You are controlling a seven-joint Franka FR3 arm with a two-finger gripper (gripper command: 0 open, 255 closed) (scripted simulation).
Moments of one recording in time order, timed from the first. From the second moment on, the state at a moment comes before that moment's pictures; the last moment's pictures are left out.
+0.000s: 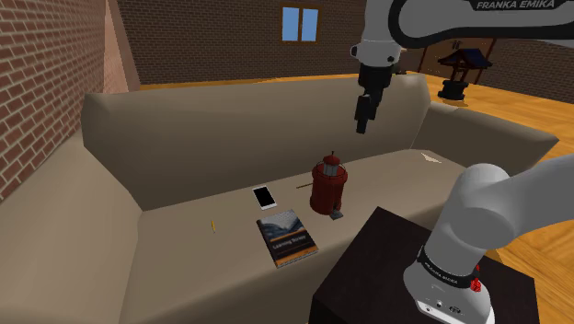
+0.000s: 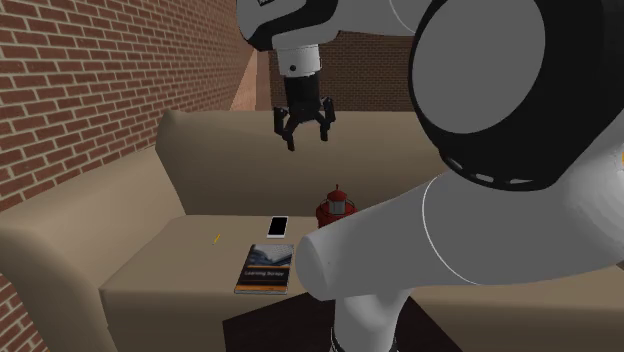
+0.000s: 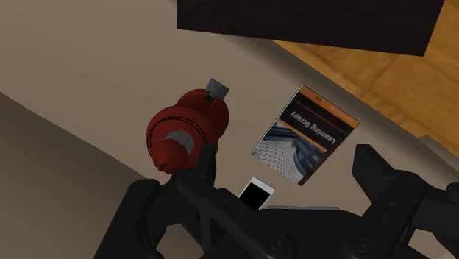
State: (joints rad) arm 0.01 -0.82 0.03 -2.40 -0.09 1.58 -0.10
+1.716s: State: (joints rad) arm -0.67 -0.29 0.26 -2.72 -0.71 2.99 0.60
